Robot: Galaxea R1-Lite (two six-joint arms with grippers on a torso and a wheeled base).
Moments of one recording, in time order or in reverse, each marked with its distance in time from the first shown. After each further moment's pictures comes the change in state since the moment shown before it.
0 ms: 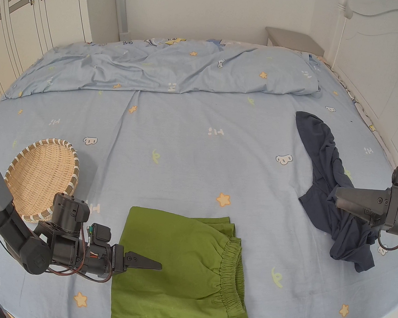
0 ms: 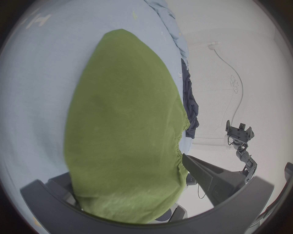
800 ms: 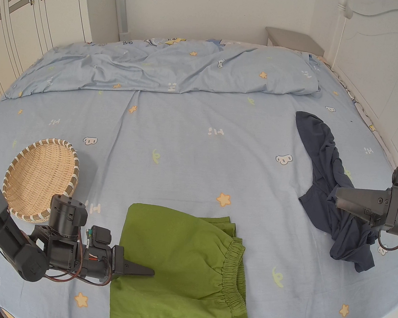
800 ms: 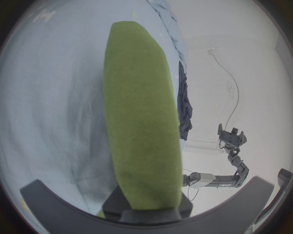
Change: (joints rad) left arm -0.040 -0.035 0.053 -0.092 -0.007 -0.124; right arm 0.001 -0.002 0.000 0.001 0.001 -0.001
